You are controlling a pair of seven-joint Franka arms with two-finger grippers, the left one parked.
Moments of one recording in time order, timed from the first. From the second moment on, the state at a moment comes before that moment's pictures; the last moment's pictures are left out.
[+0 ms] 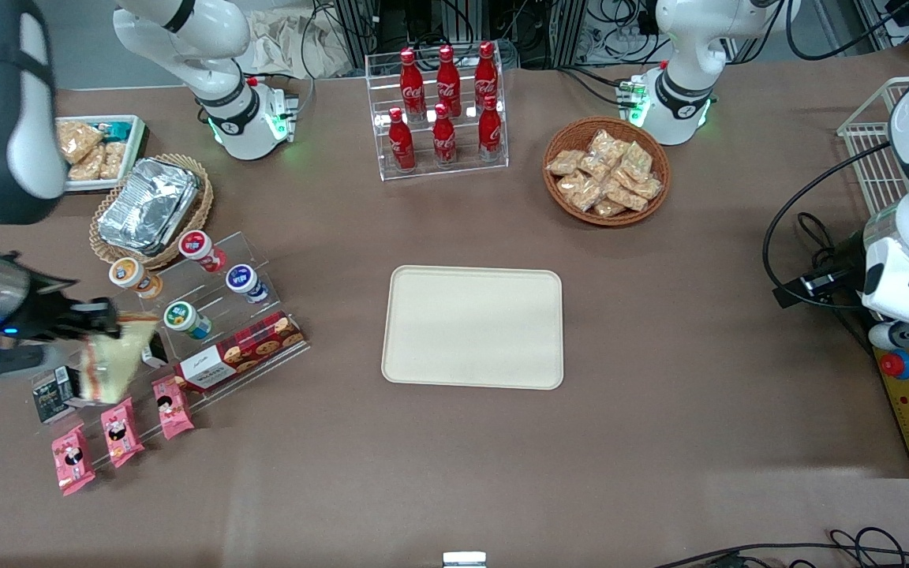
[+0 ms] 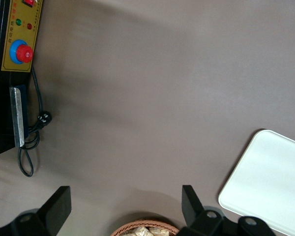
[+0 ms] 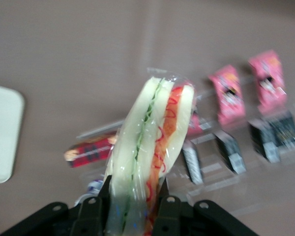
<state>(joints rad) -0.06 0.23 0.13 -1.51 0.00 1.75 -0.18</state>
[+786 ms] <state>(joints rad) 0.37 0.42 0.15 -1.51 -0.12 2.01 -0.44</state>
